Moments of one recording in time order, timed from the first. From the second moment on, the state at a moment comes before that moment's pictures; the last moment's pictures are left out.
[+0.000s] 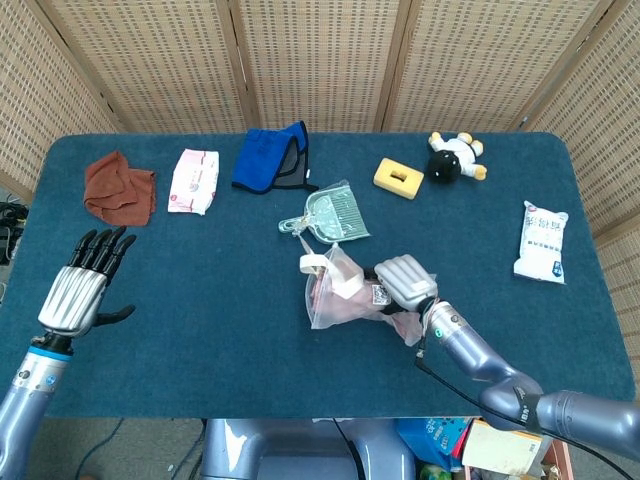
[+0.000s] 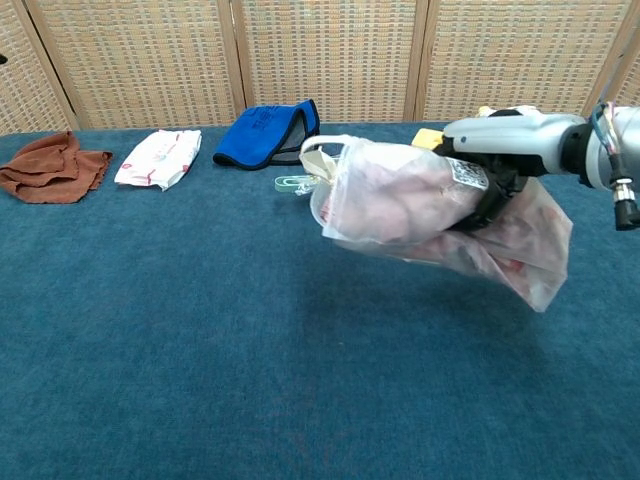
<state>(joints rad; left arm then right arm) -0.34 -1.21 -0.14 -1.55 1.54 1.30 0.09 0.82 -1.33 0.22 -1.65 -1.06 0.74 -0.20</state>
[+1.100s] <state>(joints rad) -0.62 -1.27 -0.16 -1.45 1.70 1.21 -0.20 1.14 -1.56 0.31 -1.44 -0.81 0.61 -0.14</state>
